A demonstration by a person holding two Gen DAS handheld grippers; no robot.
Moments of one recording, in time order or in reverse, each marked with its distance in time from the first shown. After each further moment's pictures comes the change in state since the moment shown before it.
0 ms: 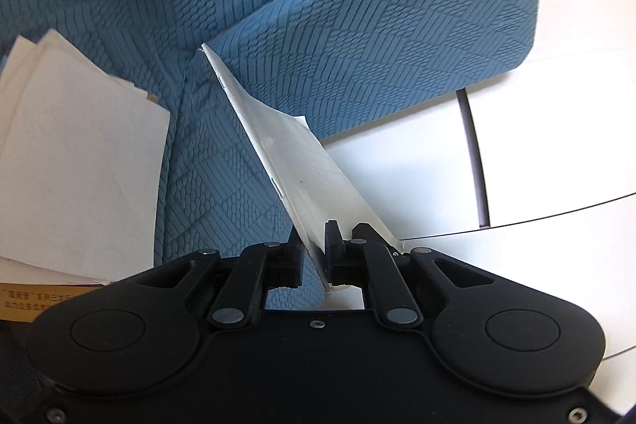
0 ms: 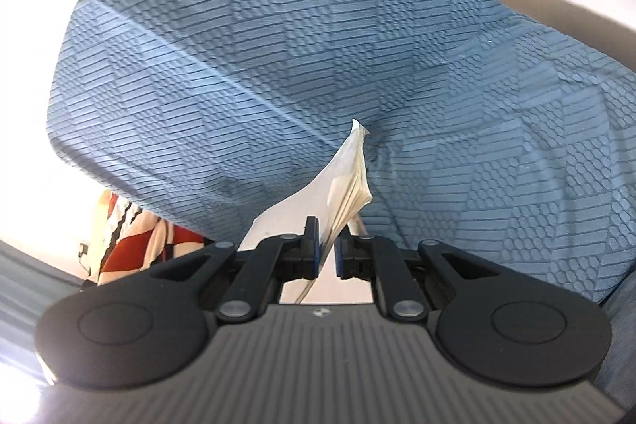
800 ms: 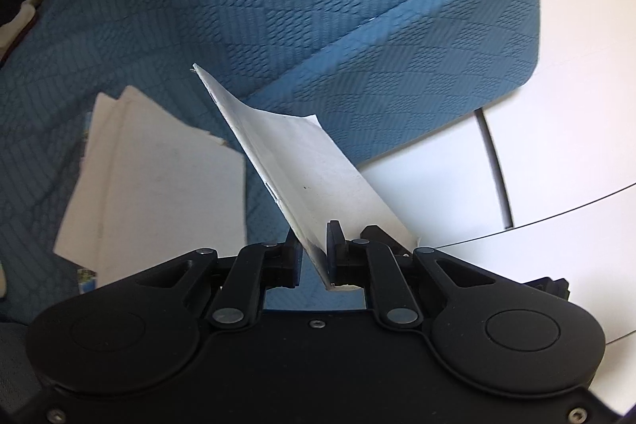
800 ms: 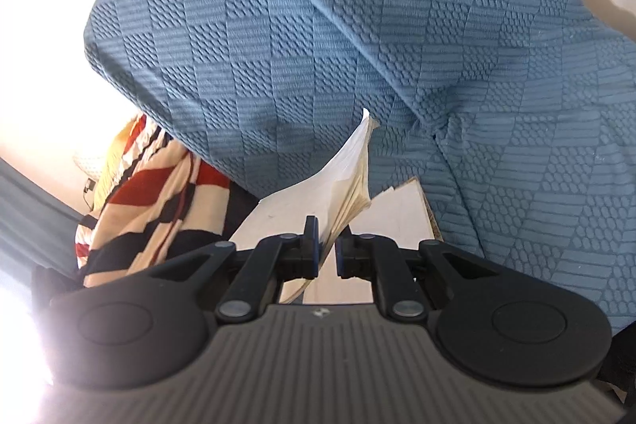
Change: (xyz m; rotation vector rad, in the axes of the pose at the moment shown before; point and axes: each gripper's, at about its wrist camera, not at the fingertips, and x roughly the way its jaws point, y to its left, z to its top) left arm -0.063 0.057 0.014 0.077 -0.067 0.064; right arm 0.049 0.057 -0.058 -0.200 0.056 0.053
